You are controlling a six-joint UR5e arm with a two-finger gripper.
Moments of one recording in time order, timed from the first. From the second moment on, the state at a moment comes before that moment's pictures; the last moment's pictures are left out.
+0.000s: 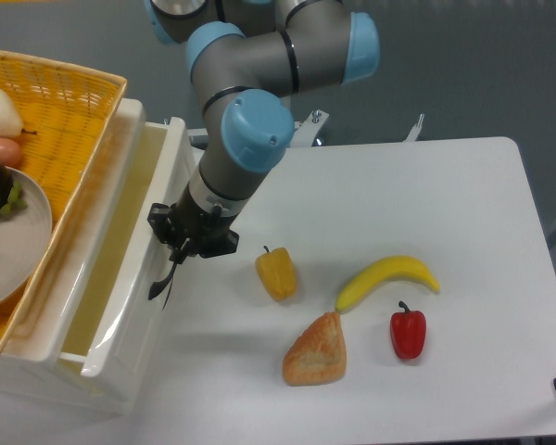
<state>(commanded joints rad) 2.35 -1.84 -1.52 -1.39 1.11 0.47</state>
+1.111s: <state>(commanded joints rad) 2.50 -1.85 -1.52 -1.40 1.11 0.56</state>
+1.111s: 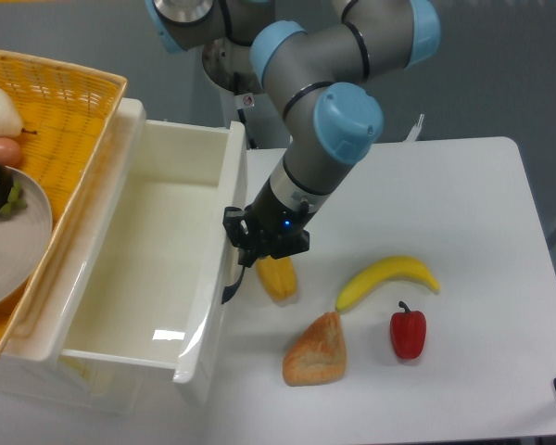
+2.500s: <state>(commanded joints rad) 2.55 -1.85 -1.52 -1.40 1.11 0.62</state>
